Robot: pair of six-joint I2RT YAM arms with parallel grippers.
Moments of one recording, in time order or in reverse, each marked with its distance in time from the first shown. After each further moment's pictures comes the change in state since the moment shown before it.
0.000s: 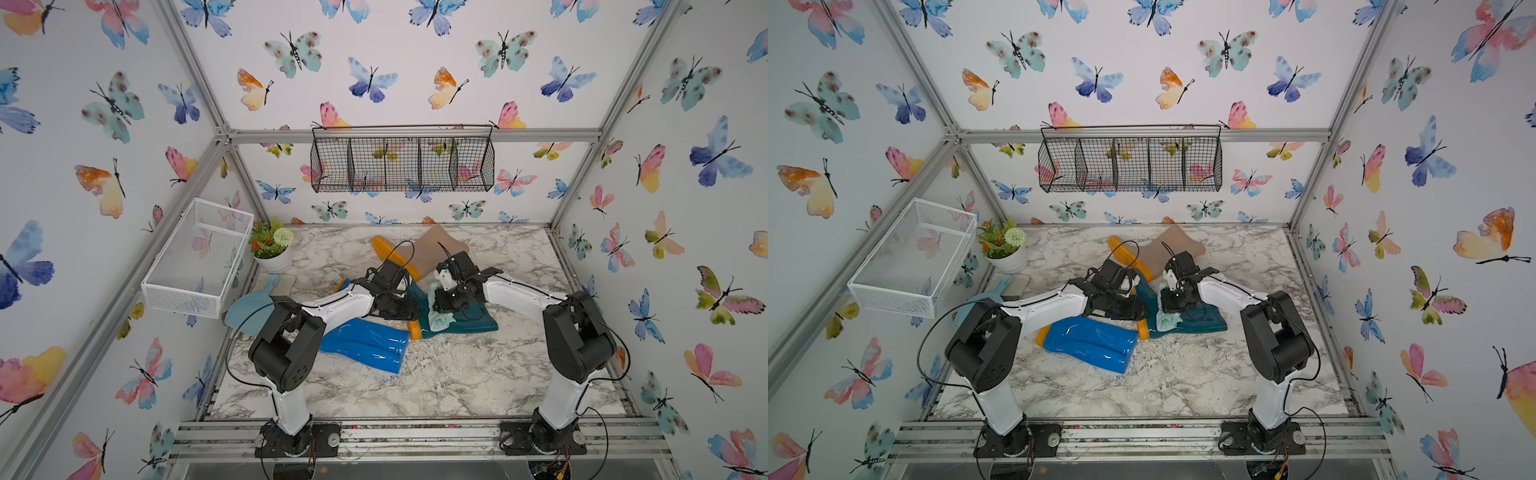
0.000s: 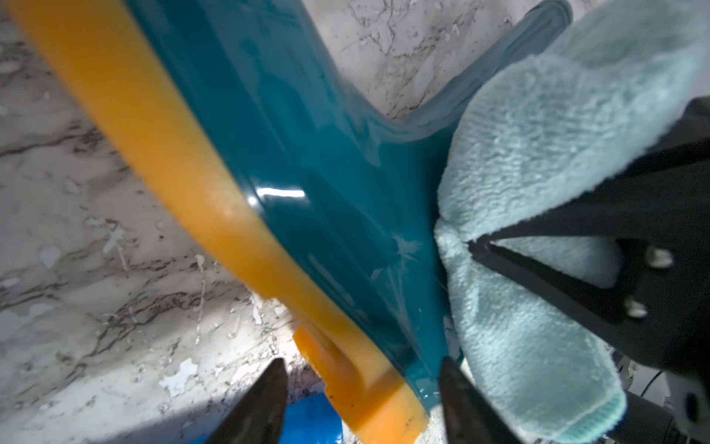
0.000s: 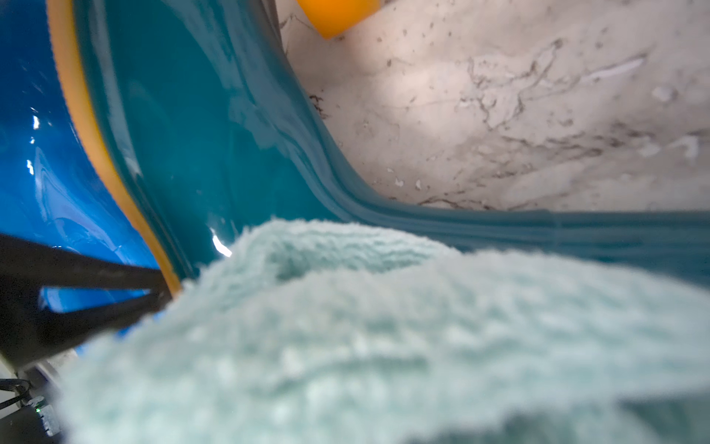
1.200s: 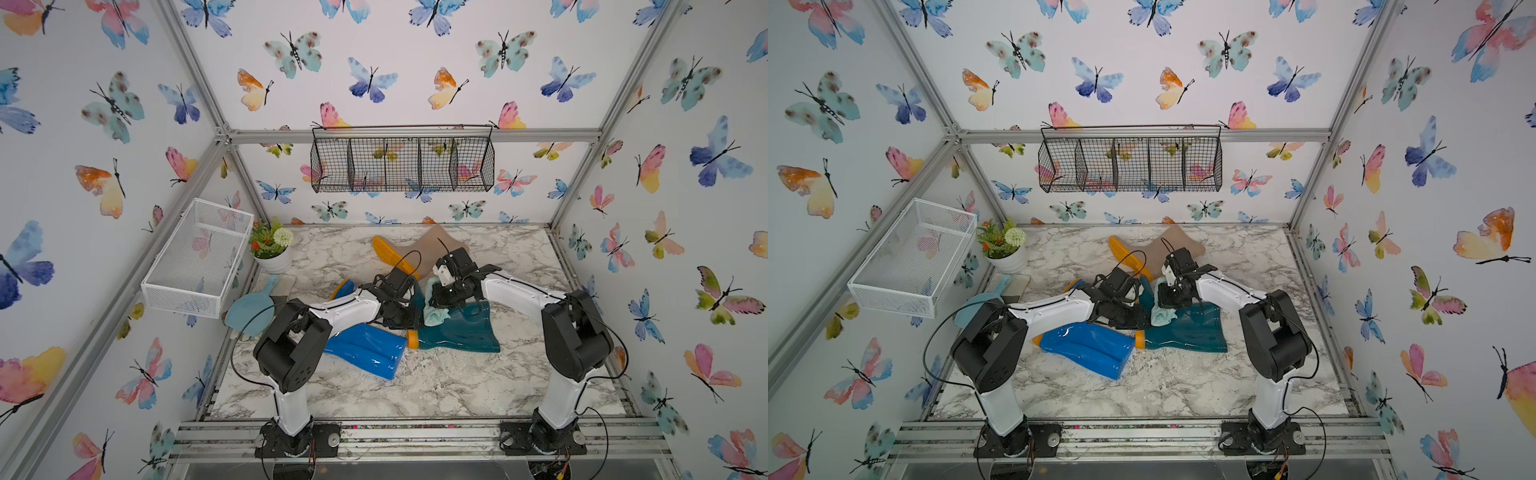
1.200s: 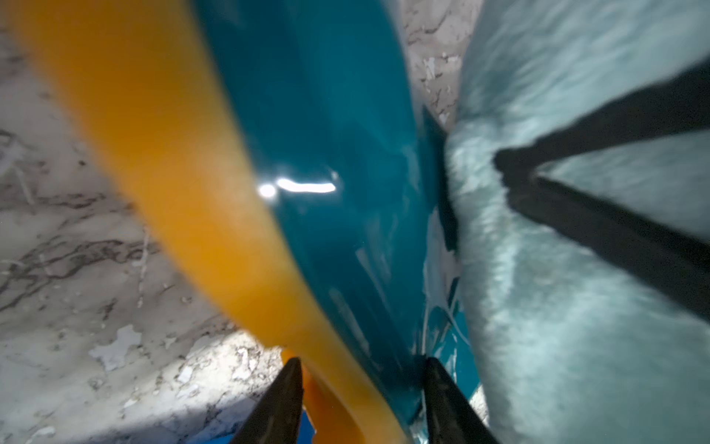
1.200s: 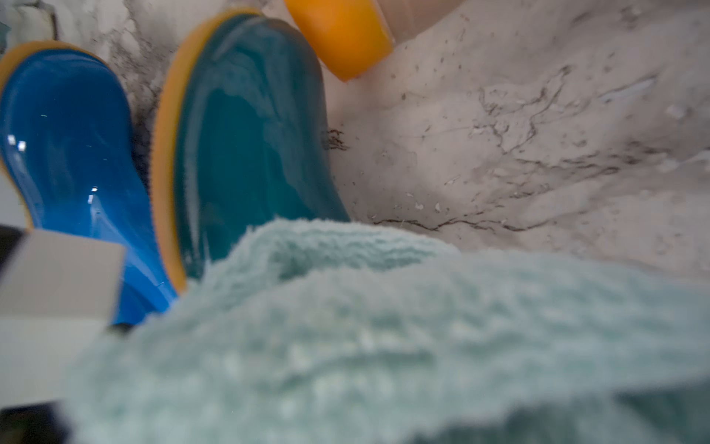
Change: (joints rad) left arm -0.060 0.016 -0.010 -0.037 -0.026 -0.065; right arm 0.000 0.061 0.061 0.021 -0.024 0.088
